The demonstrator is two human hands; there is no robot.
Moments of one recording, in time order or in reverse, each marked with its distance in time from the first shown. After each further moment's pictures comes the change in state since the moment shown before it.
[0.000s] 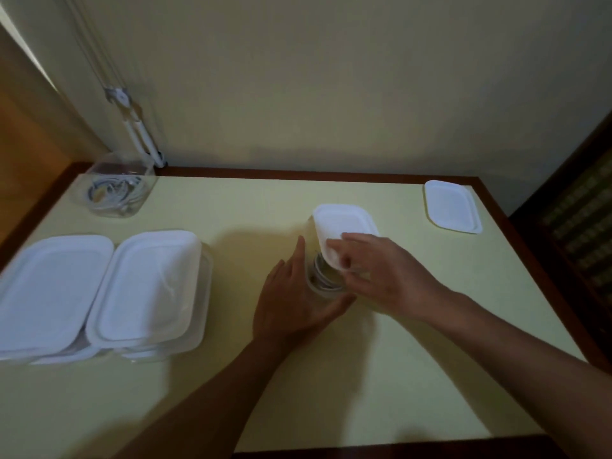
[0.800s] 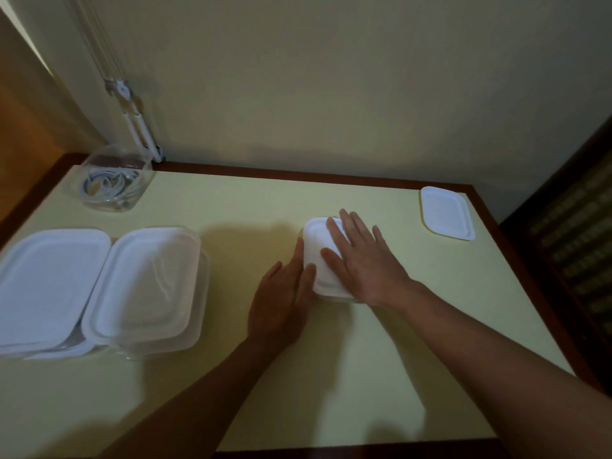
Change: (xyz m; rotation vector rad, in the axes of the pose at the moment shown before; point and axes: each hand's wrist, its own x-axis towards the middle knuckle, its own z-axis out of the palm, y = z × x) left_hand -0.001 -0.004 -0.005 -0.331 -0.025 -0.103; right_hand 0.033 0.014 0.033 -0.373 -0.227 0.184
